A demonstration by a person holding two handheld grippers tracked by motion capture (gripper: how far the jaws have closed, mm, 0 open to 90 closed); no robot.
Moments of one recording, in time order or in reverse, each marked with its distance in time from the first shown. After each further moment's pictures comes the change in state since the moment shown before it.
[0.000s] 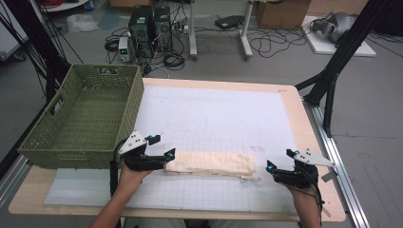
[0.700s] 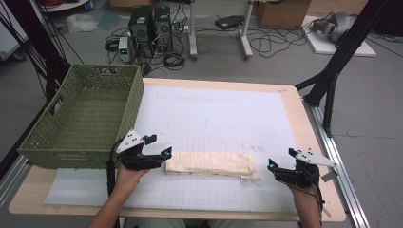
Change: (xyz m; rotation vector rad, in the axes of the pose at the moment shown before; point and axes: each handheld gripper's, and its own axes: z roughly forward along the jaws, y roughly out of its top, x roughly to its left) left arm 0.005 0.001 -0.005 0.016 0.035 -0.015; right arm -0.003 0.000 0.000 -0.007 -0.027 0.006
